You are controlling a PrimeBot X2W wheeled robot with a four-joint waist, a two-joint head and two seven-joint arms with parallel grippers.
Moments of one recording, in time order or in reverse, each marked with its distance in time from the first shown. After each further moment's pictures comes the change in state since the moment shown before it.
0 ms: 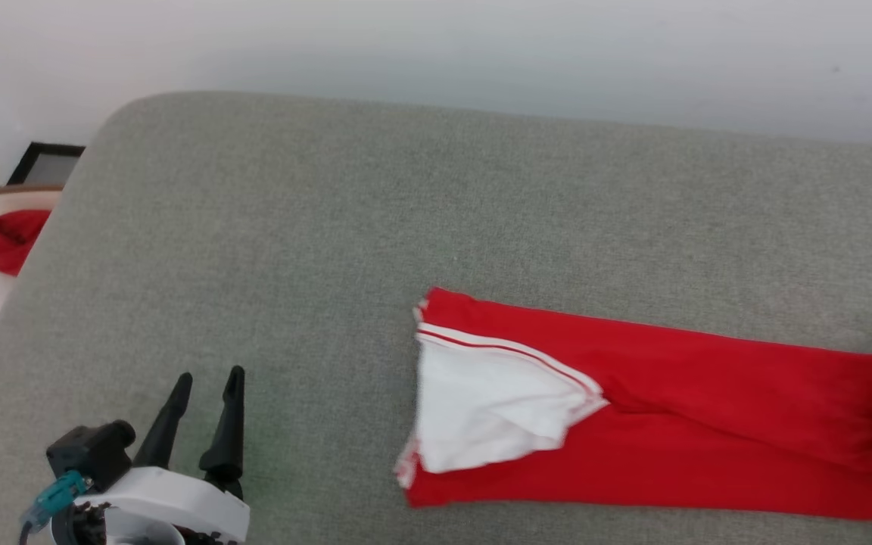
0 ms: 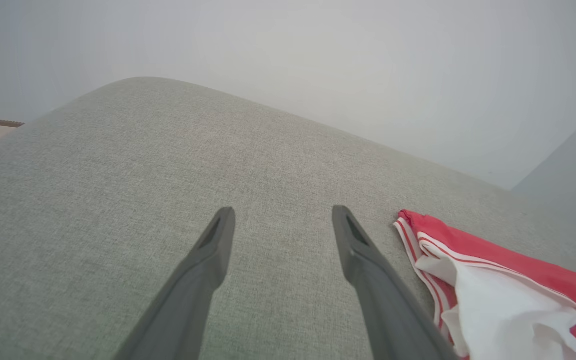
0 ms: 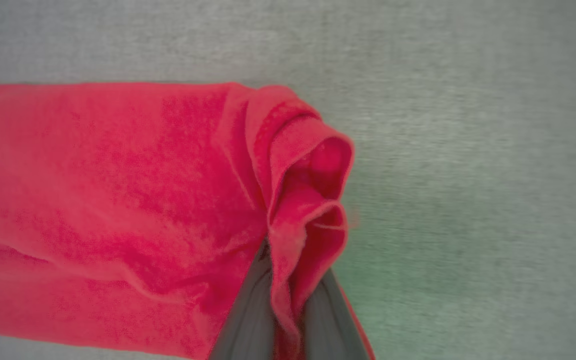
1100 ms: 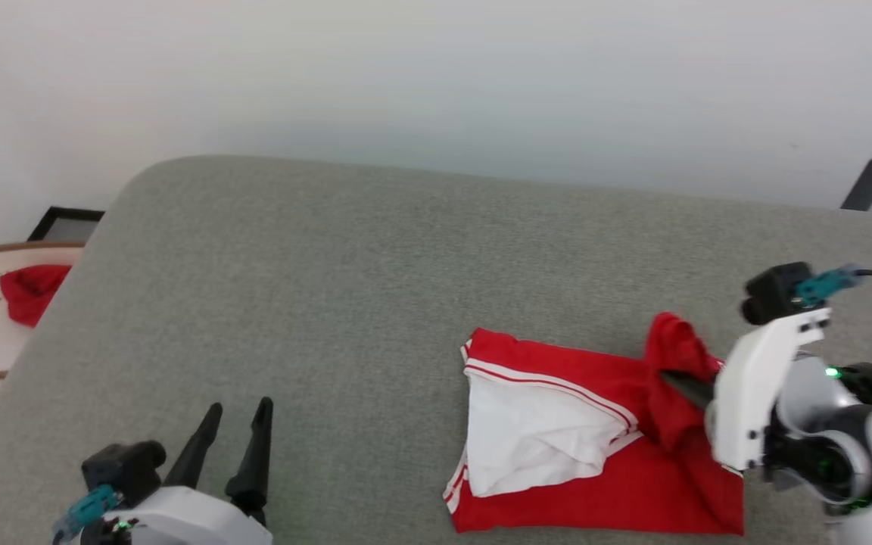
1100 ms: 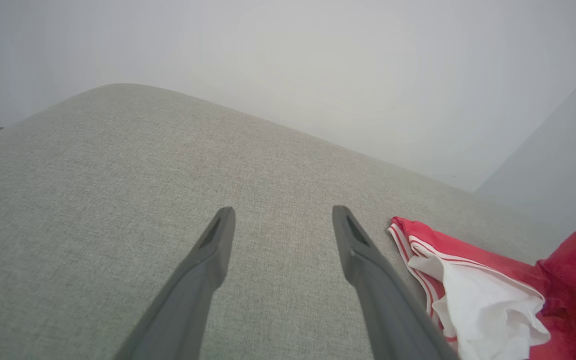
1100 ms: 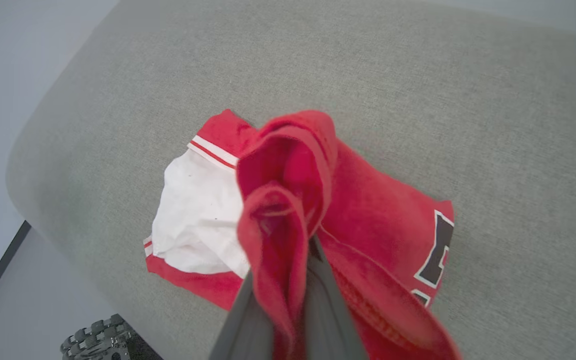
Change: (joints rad) left arm 0.041 -0.010 -0.040 0.003 -0.010 -0.001 0.037; right arm -0.036 0.233 0.227 -0.339 0.016 0.000 0.081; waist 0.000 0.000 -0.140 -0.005
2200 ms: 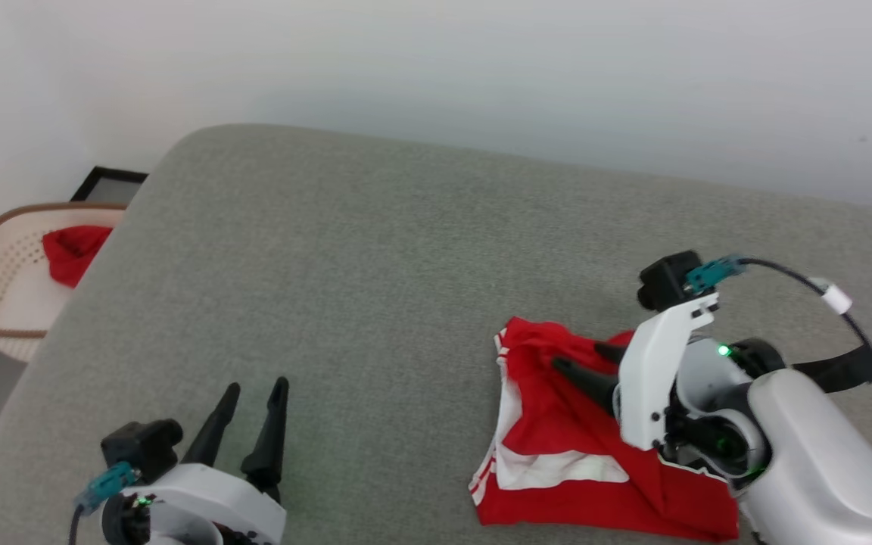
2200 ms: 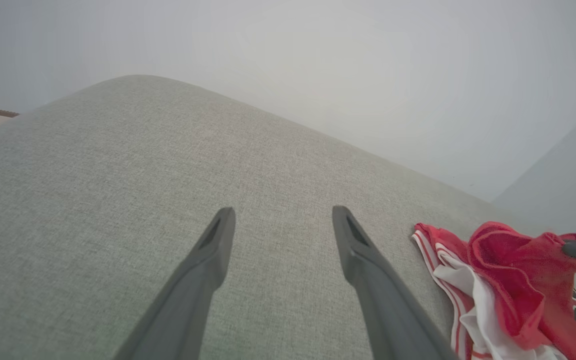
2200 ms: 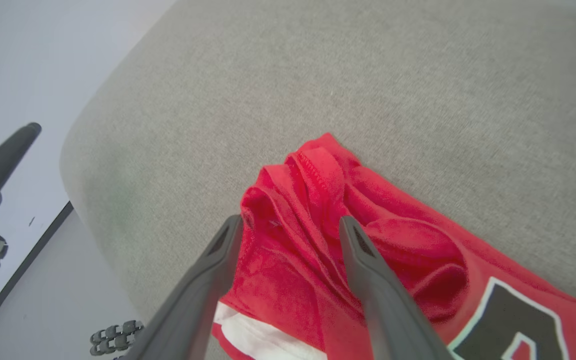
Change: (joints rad) left arm -0.107 -0.062 -0.009 0.149 0.014 -0.076 -0.029; right arm -0.184 0.074 0.260 0.308 0.066 0.000 -0.241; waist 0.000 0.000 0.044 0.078
